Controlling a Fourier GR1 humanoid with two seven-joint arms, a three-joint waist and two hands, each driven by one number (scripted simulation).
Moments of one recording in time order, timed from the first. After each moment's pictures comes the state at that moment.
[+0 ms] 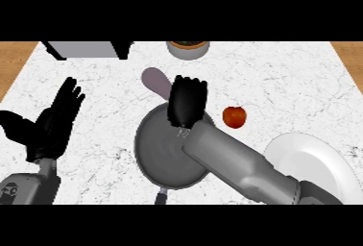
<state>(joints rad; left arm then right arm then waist) -0.16 0.33 -0.07 -1.55 0.28 0.22 0.17 -0.97 -0.02 0.85 -0.91 0.97 -0.38 1.19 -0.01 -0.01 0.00</state>
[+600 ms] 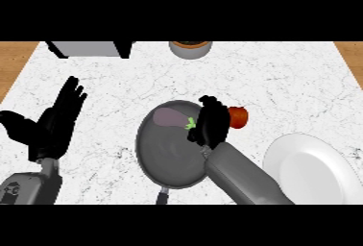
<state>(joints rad) -0.16 0.32 -0.07 -1.55 0.27 0.22 0.17 -0.67 -0.01 0.71 -0.93 0.97 -0.57 1.12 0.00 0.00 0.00</state>
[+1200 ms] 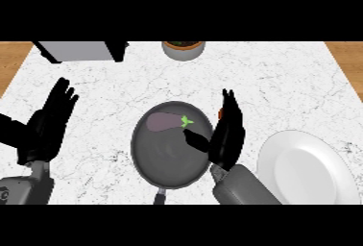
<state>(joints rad) -0.14 0.34 -0.04 -1.58 0.27 0.22 0.19 -0.40 -0.01 0.60 -1.27 1.07 -0.89 1.04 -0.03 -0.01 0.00</state>
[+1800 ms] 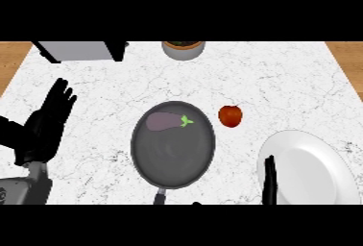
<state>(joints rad) -0.13 0.34 -0.02 -1.58 0.28 0.20 0.19 0.22 -0.19 0.86 -1.90 1.09 -1.10 0.86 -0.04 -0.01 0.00</state>
